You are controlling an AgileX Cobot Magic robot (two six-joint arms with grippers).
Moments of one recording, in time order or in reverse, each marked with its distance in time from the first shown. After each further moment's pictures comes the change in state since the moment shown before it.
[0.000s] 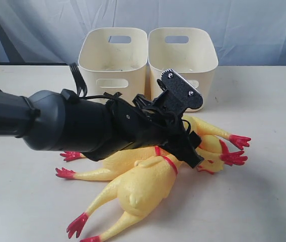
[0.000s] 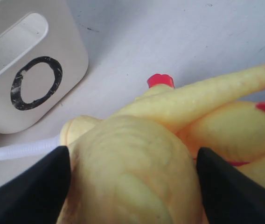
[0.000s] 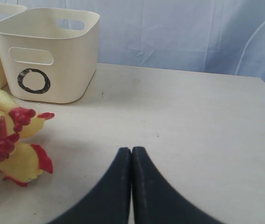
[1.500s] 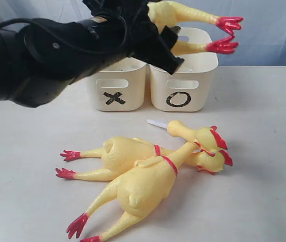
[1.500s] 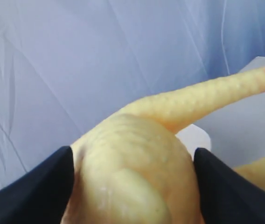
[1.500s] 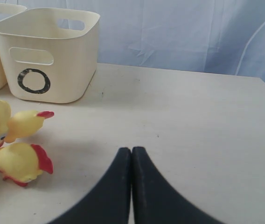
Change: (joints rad) left arm 0.087 -0.308 -0.030 0.168 -0.211 0.006; right arm 0.000 0.000 0.000 0.000 0.000 0.000
